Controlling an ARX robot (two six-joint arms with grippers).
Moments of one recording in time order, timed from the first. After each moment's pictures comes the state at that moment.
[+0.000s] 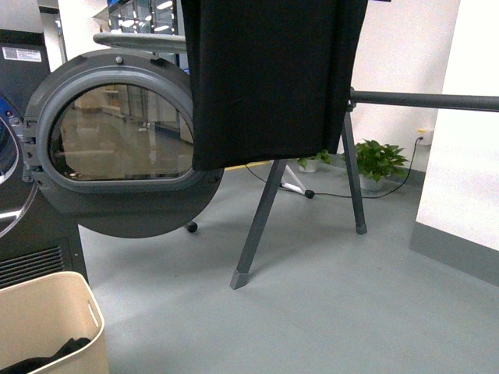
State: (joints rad) left arm 0.00 0.00 0.02 0.00 0.00 -0.01; right arm 0.00 0.00 0.01 0.00 0.00 0.00
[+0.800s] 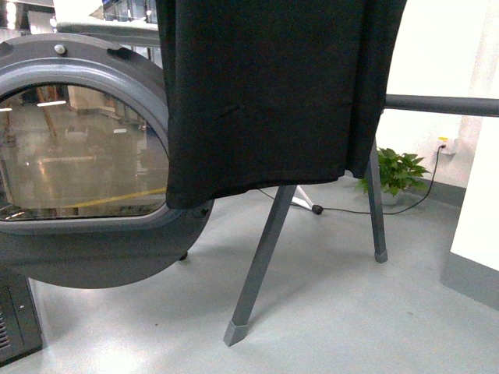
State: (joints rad) left arm 0.00 0.00 0.02 0.00 0.00 -0.01; right arm 0.00 0.00 0.01 0.00 0.00 0.00
